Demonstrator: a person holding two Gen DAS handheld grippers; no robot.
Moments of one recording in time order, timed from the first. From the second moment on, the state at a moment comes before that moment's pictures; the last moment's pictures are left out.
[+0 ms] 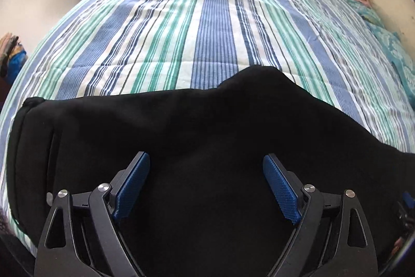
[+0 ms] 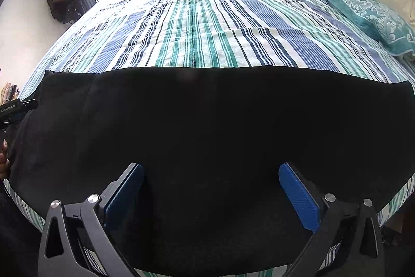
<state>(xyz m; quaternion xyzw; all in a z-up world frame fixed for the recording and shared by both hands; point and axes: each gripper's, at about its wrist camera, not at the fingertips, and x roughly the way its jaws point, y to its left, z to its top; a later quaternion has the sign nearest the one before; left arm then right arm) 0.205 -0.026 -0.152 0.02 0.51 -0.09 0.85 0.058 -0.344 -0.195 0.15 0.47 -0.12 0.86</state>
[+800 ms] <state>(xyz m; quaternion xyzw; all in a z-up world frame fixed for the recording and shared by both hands) 0.200 -0.040 -0.125 0.01 0.47 -0.16 0.87 0.057 -0.342 -0.195 0.14 0.46 -0.13 0.87</state>
